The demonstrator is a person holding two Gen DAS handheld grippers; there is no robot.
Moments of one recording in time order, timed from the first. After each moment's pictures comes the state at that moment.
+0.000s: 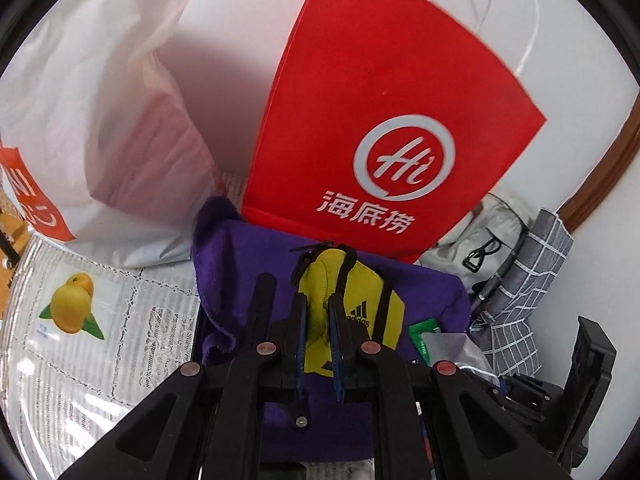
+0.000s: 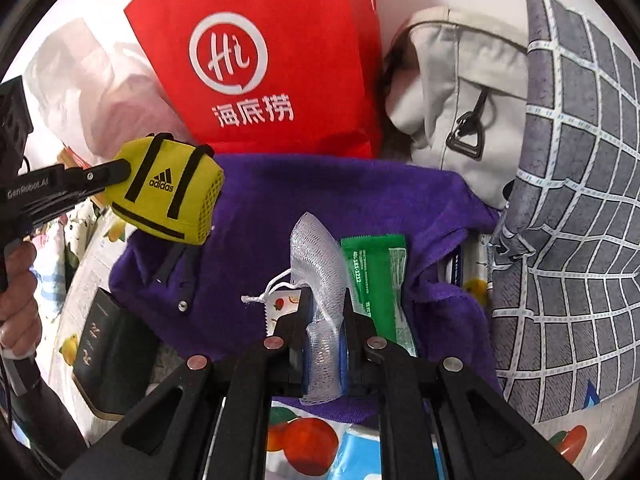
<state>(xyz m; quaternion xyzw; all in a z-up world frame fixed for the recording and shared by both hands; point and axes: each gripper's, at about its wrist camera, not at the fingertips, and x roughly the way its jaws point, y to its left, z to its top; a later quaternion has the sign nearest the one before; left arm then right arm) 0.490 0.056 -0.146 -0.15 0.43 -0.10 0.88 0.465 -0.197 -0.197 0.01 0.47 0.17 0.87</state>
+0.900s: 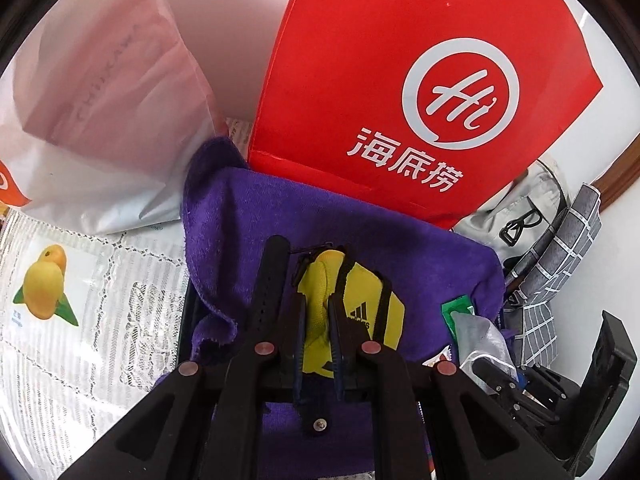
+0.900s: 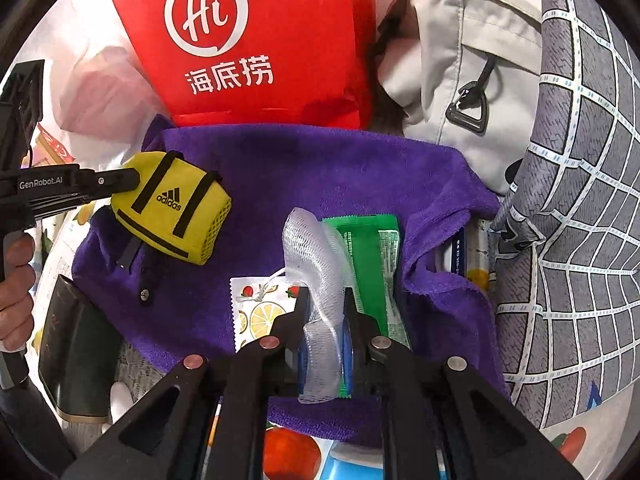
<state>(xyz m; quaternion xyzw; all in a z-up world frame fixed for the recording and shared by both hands) 0.515 0.047 -0.194 -0.15 0.50 -0.09 0.85 0.478 -0.178 -0.227 -0.01 0.49 0.14 0.86</state>
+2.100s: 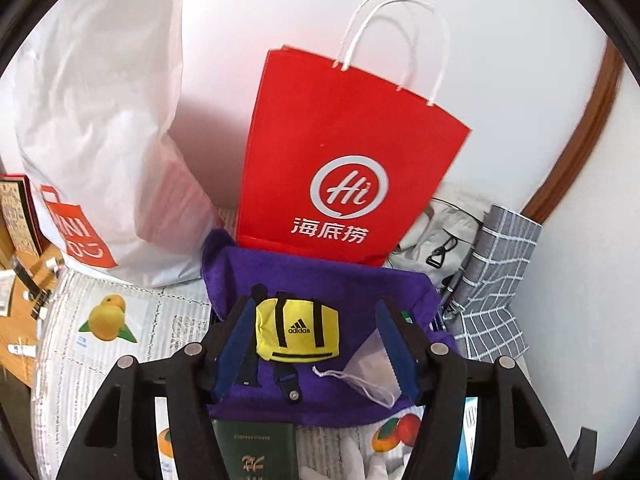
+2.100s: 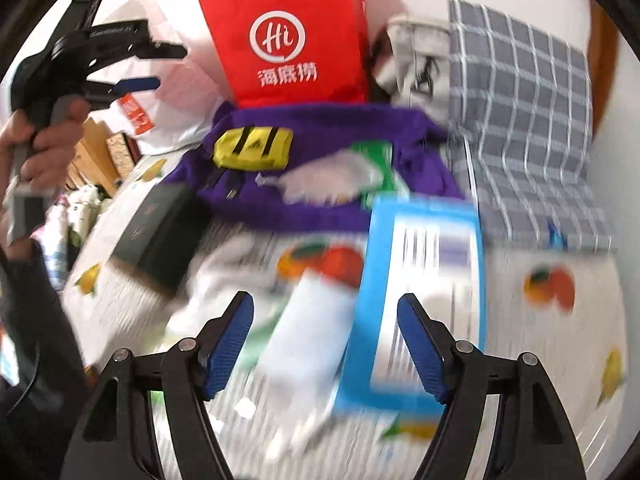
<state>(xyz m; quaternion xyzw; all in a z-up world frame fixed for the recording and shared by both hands) 0.429 0.048 -0.082 -0.11 0.38 -0.11 0.91 0.272 -0.212 -0.191 0.04 0.45 0.14 0.88</state>
